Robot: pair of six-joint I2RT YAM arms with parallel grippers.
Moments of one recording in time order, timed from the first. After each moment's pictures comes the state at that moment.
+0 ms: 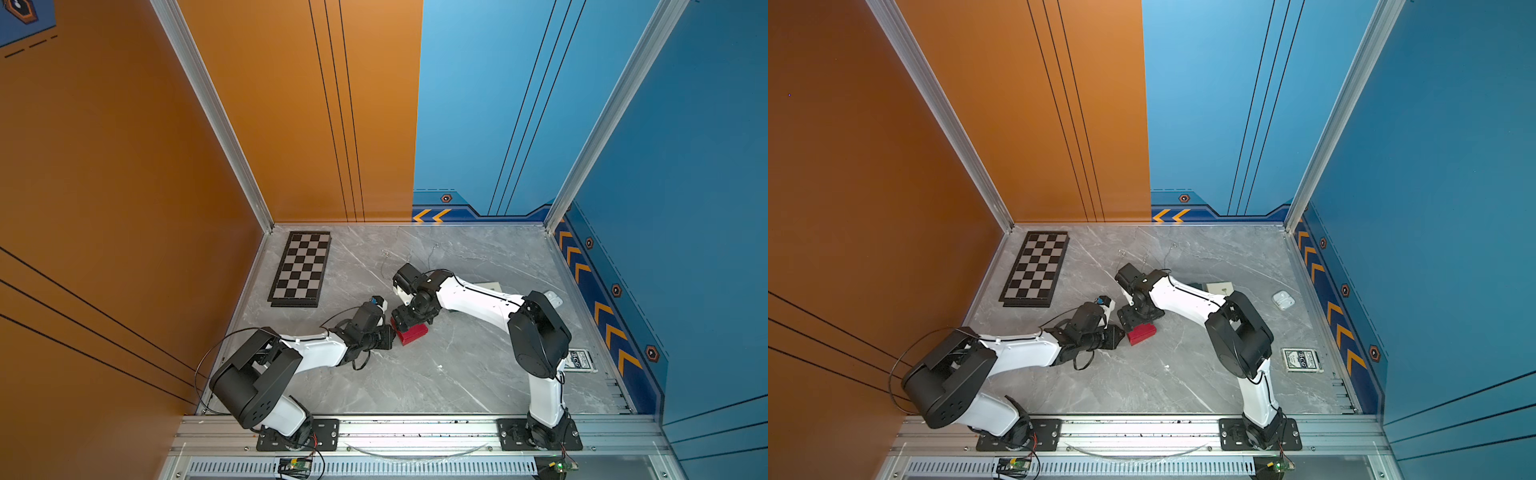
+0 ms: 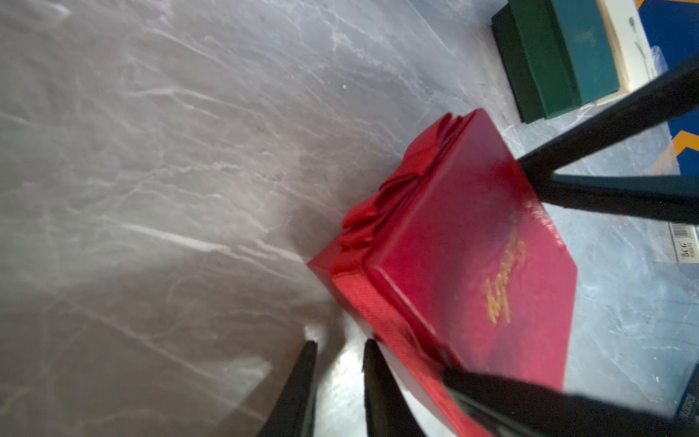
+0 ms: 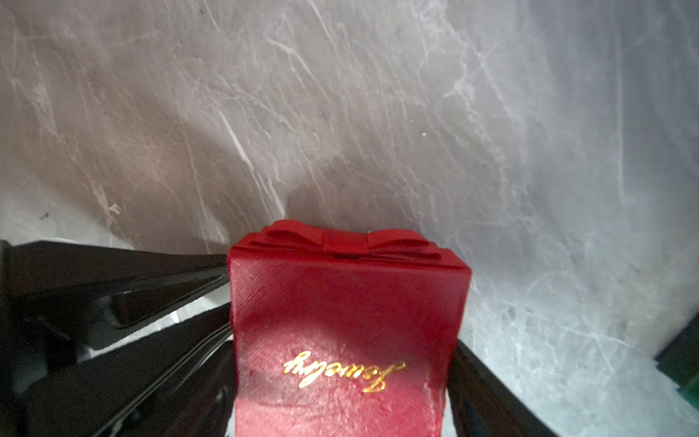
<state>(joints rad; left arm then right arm) -0.65 1.52 0.54 0.16 0.13 -0.58 0.80 1.97 1.51 -0.83 -0.08 0.29</state>
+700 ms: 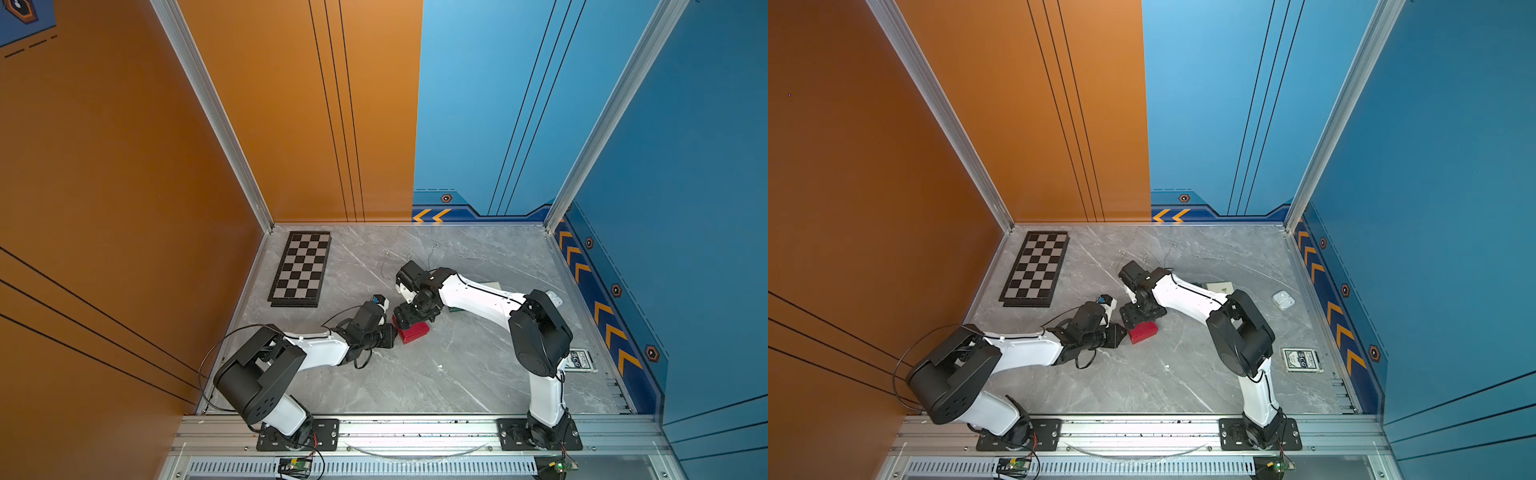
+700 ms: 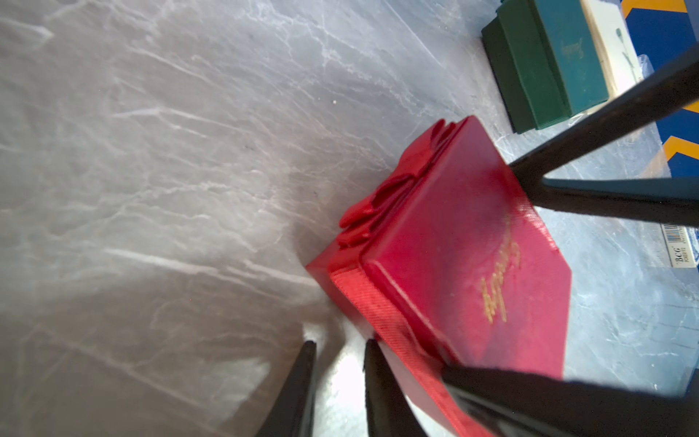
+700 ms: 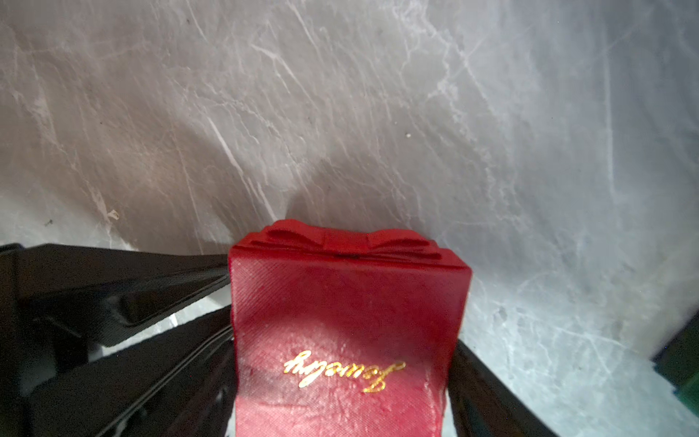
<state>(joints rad) -0.66 1.54 0.54 0.21 0.13 -0.58 0.78 1.97 1.51 -0.83 -0.12 0.29</state>
